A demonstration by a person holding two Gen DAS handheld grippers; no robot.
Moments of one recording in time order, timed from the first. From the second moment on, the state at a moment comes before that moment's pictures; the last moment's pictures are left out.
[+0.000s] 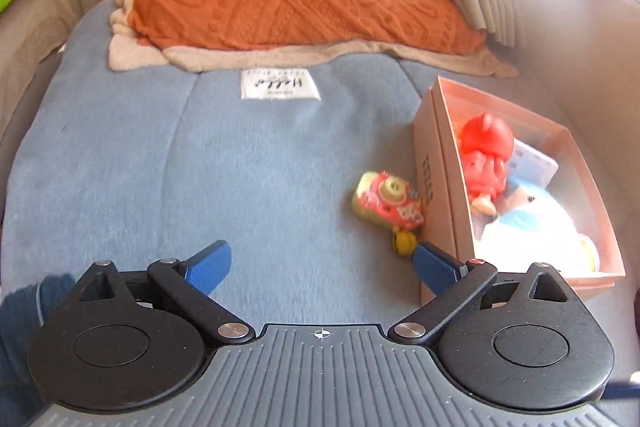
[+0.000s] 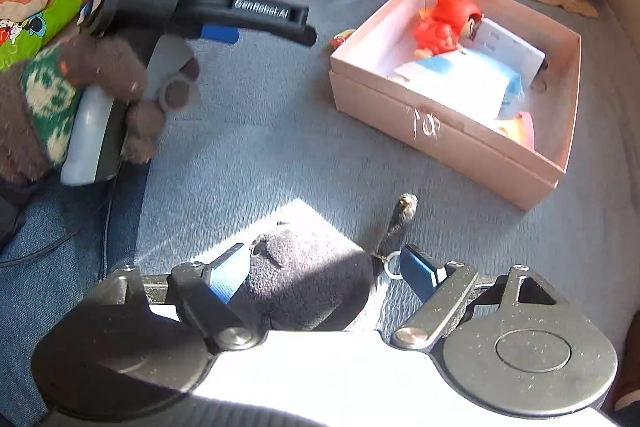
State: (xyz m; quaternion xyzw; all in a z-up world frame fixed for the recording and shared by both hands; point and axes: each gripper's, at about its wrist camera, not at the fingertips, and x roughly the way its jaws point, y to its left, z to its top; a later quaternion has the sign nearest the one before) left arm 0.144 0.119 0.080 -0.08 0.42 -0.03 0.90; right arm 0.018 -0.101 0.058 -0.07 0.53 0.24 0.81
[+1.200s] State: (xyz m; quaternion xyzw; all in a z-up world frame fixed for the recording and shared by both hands) left arm 0.094 0.076 0.053 0.12 0.48 -0.18 0.85; right arm -0.052 -0.102 0.049 -0.15 0.47 0.21 0.84
